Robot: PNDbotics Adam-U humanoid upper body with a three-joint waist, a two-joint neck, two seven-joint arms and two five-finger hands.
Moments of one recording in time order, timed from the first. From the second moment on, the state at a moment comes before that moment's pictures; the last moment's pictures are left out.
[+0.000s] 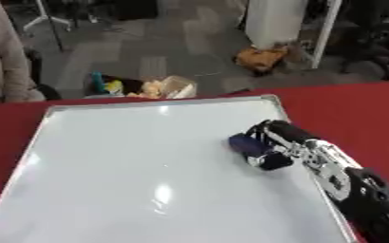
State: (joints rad) left arm -0.40 0.40 0.12 -1.74 0.09 -0.03 -0.08; right arm -0.70 -0.50 0.24 -1.06 0.80 -0.19 0.21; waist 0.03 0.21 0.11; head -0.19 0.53
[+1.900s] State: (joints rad) left arm -0.40 0.40 0.12 -1.74 0.09 -0.03 -0.08; right arm -0.69 -0.49 0.22 -1.05 1.04 -0.10 0.13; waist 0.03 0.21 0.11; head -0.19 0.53
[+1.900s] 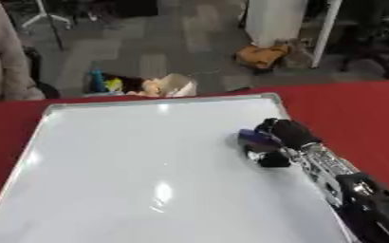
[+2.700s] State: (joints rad) left arm -0.40 0.40 0.12 -1.74 0.09 -0.03 -0.08; right arm -0.70 -0.50 0.23 -1.08 0.90 -0.14 0.22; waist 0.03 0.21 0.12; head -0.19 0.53
